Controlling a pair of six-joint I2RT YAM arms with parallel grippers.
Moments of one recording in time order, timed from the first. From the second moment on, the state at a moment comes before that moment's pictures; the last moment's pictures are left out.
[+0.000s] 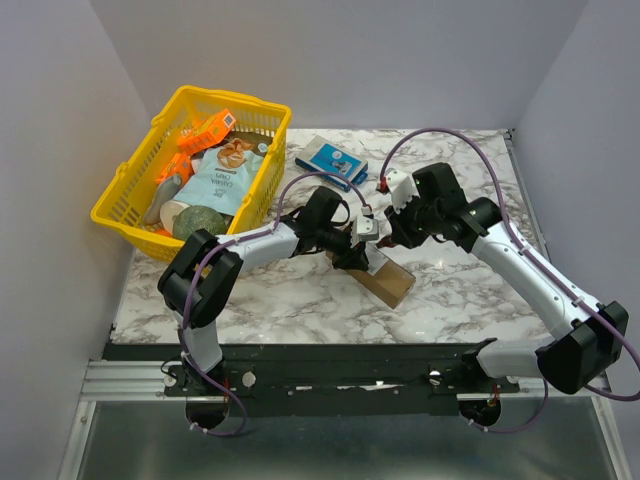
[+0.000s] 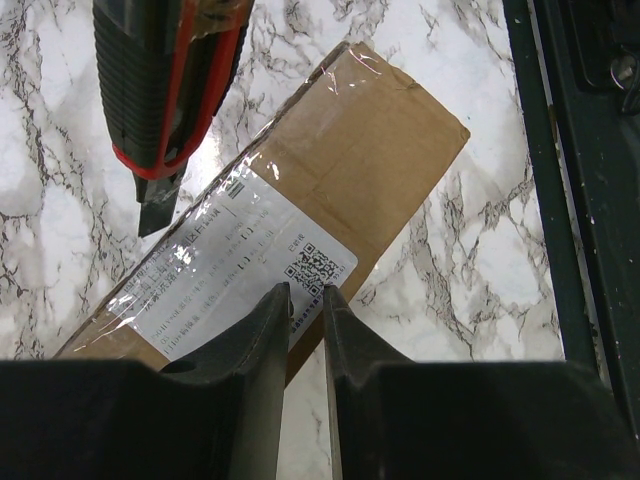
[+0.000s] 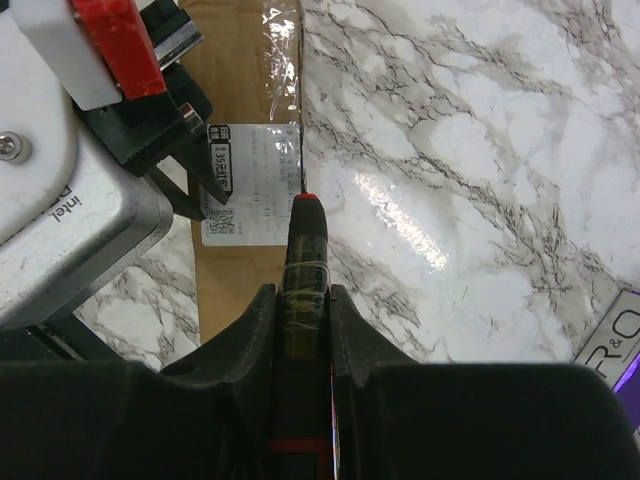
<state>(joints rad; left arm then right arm) -0.71 1.81 1.13 -0.08 0.85 0.47 0.53 1.30 1.23 -0.79 -0.15 -0.28</state>
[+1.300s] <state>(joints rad) -0.71 1.82 1.13 -0.07 0.87 0.46 0.53 1.24 1.26 -0.91 -0.12 -0.31</state>
